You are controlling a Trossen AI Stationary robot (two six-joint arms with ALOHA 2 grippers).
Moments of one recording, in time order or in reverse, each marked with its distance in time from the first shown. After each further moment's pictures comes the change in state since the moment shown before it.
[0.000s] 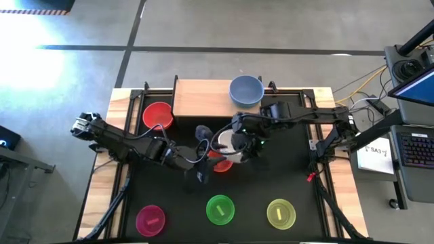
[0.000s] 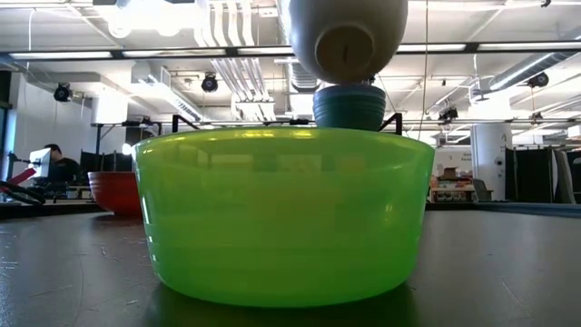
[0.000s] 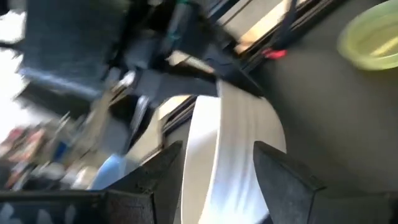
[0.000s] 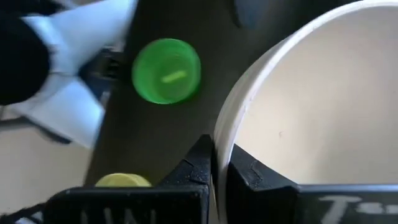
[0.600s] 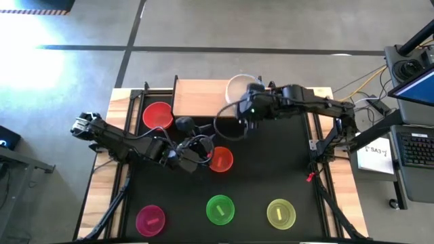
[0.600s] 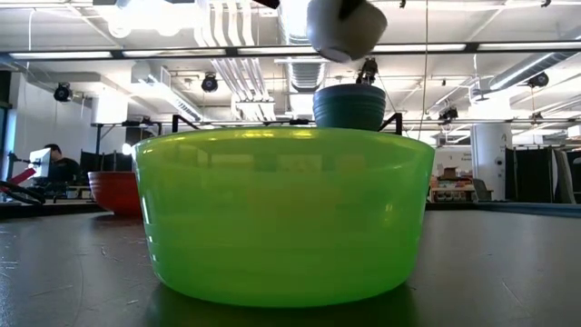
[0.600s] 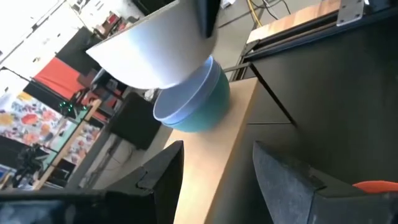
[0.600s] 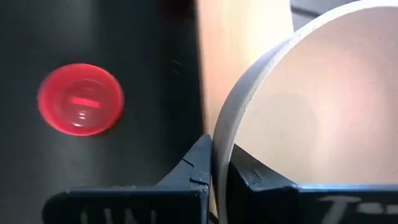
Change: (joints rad) left arm 0.001 0.000 0.000 -0.189 -0.480 -0.416; right arm -0.095 -0.006 0.185 -0.093 0.706 -0.075
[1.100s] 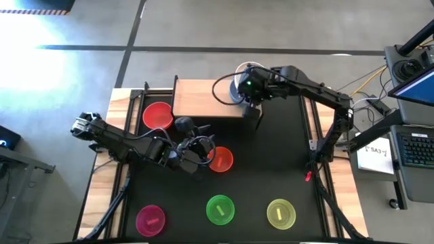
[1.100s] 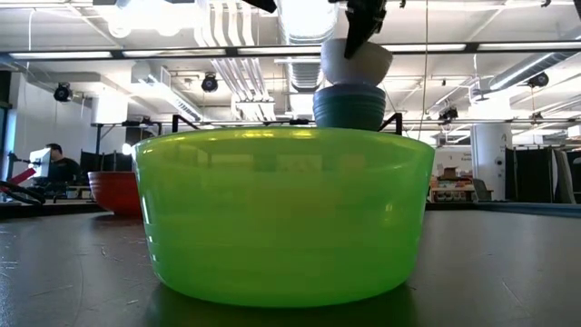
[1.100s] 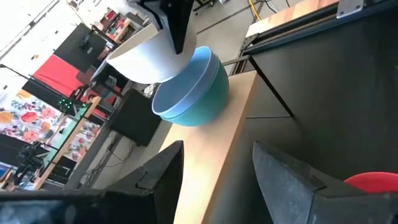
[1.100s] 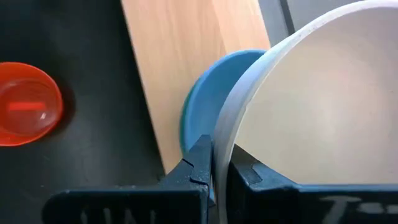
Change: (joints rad) left arm 0.000 -0.001 -0.001 -0.042 0.000 -0.027; right arm -0.252 0.015 -0.046 0.018 -0.081 -0.001
